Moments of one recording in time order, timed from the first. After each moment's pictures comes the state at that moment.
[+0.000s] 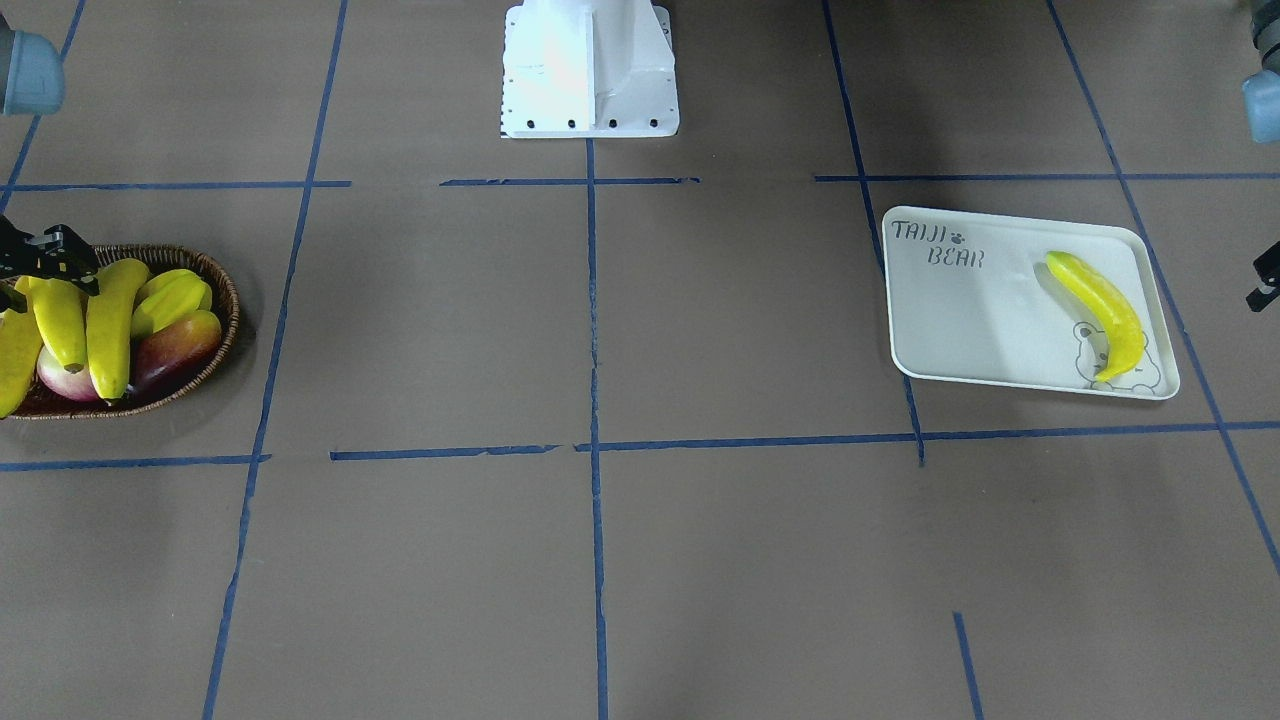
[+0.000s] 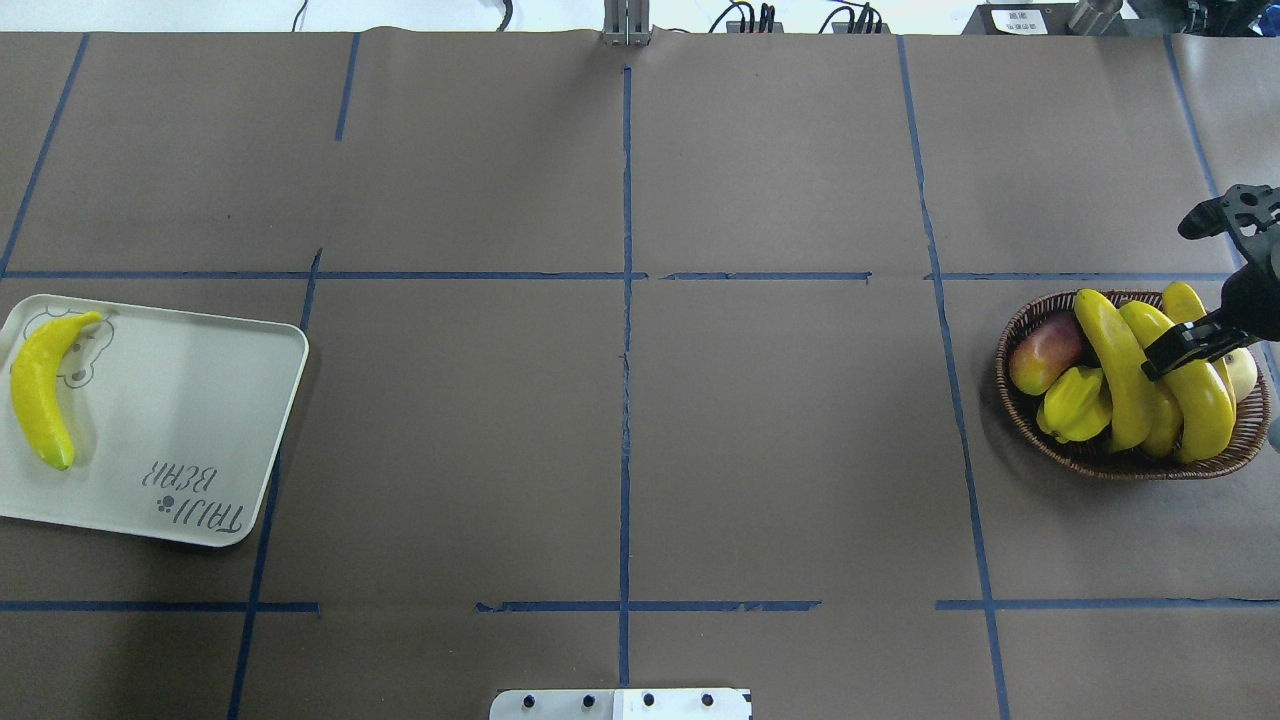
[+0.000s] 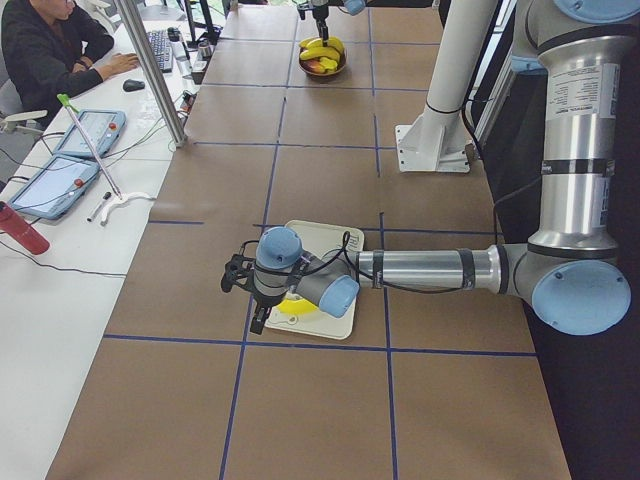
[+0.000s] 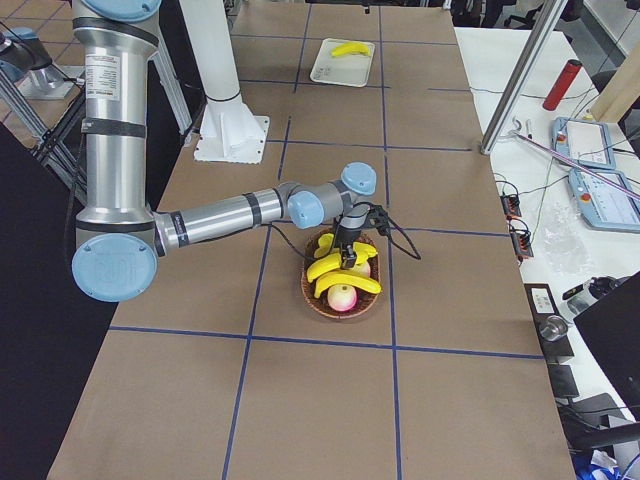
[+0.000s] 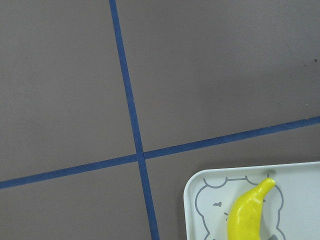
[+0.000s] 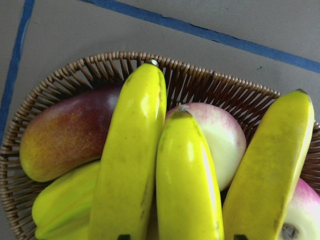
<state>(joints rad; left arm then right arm) -1.40 -1.52 -1.55 -2.14 -2.29 -0.25 1.07 -1.62 1.85 -1.48 2.24 0.30</state>
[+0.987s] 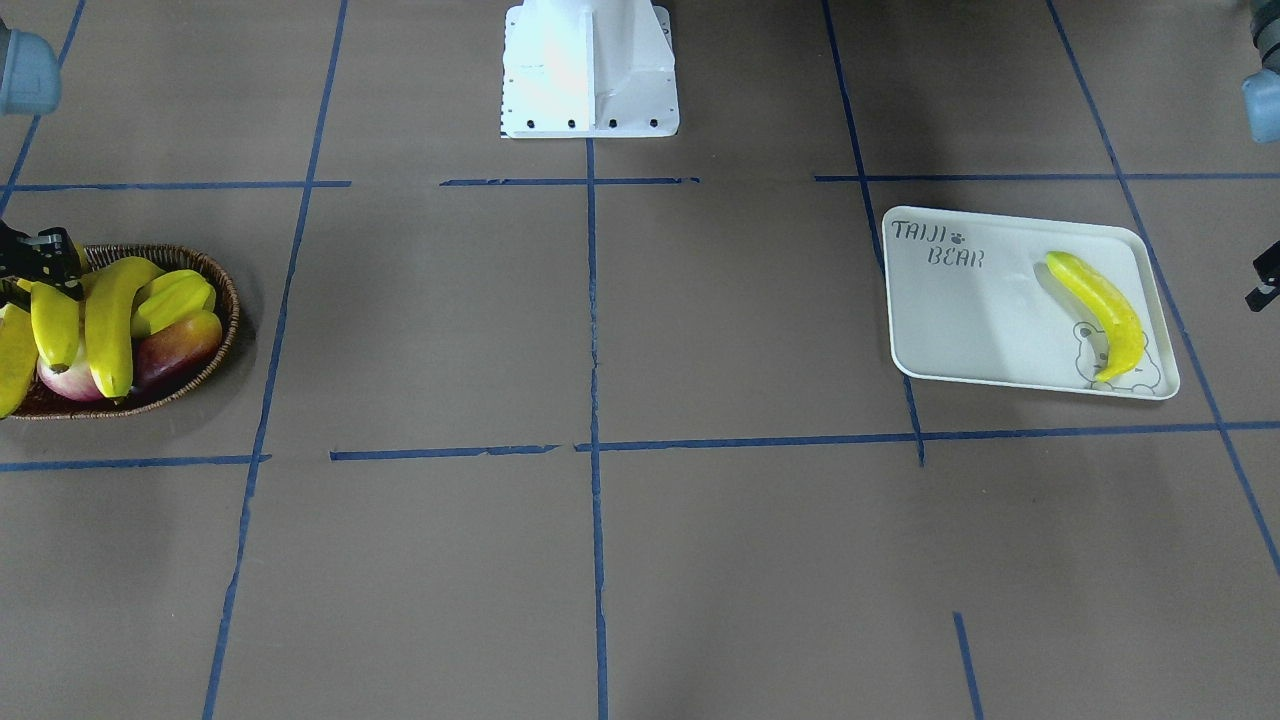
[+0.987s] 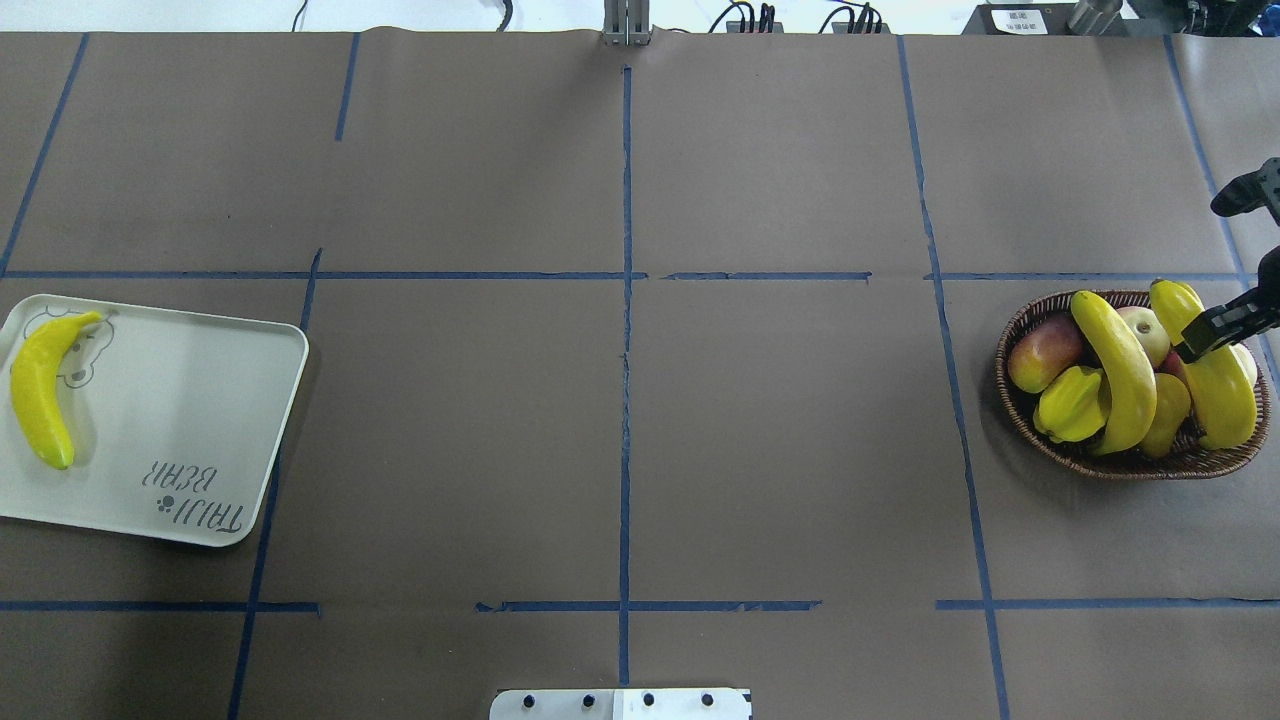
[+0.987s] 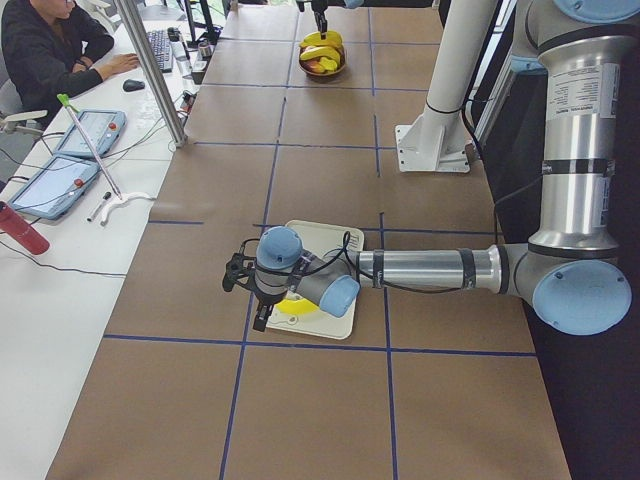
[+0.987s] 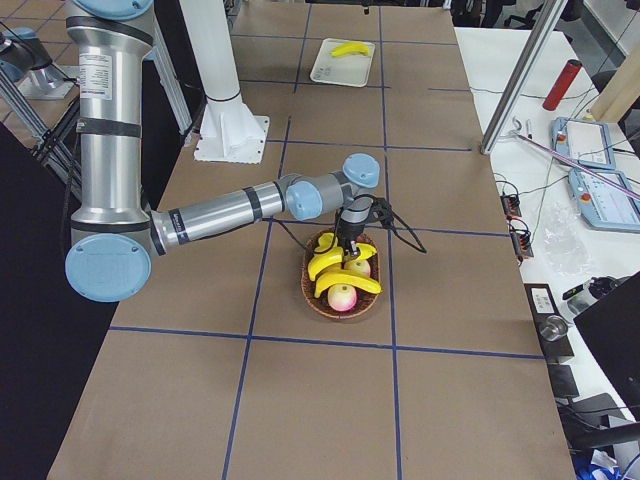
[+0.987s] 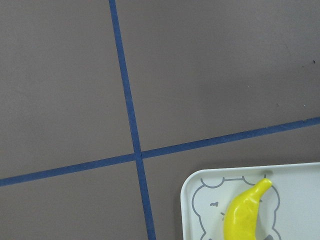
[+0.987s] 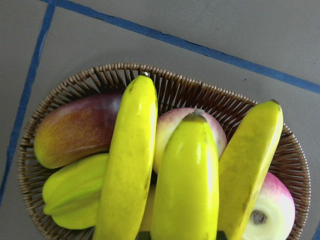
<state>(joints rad) -1.40 -1.51 -1.55 -2.14 -2.33 -0.29 1.15 -1.62 1.94 -1.61 2.27 0.18</state>
